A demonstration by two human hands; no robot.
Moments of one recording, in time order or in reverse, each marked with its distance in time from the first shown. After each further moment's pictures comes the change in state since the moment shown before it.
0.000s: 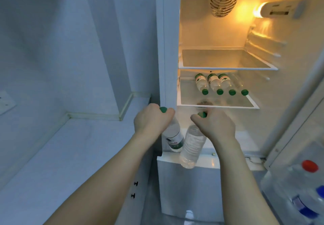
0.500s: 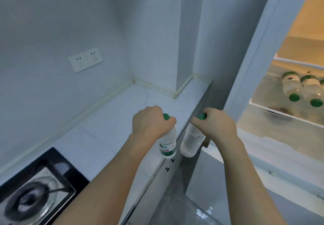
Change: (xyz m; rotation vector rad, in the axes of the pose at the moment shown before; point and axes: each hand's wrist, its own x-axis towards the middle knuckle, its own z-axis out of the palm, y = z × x) left_hand -0.047 -0.142 -0.059 0.396 0.030 -0.274; right_hand -0.034 -0.110 0.094 -0.030 -0.371 -0.378
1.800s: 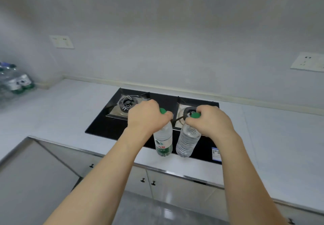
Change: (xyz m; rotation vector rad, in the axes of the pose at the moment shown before) left_hand -0.374 -0.188 -0.097 0.178 0.347 -1.174; right_hand -0.255 -0.263 0.071 0.121 -0.586 -1.271
